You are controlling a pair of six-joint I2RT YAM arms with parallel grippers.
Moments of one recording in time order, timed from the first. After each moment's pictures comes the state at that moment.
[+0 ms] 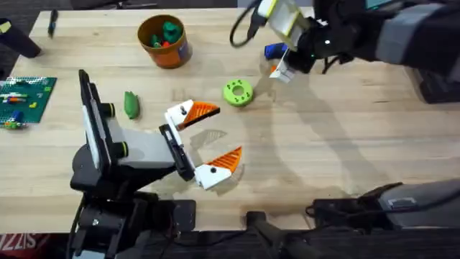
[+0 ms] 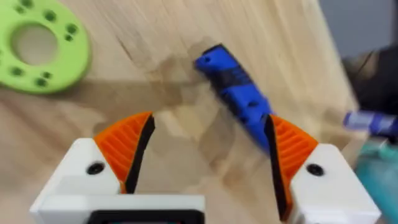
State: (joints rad) left arm -0.12 0.01 0.02 -0.10 0.96 0.01; right arm 0.34 1.61 1.10 -0.38 0.04 -0.73
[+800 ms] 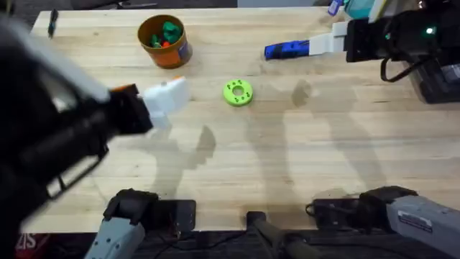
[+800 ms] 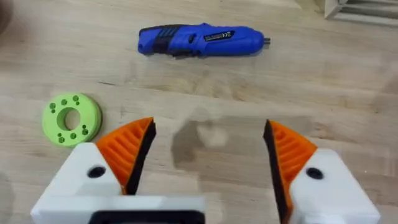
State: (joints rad) left arm -0.12 0.55 0.84 -0.91 0.13 -0.31; right arm 0.18 1.22 1.10 -0.73 0.05 0.09
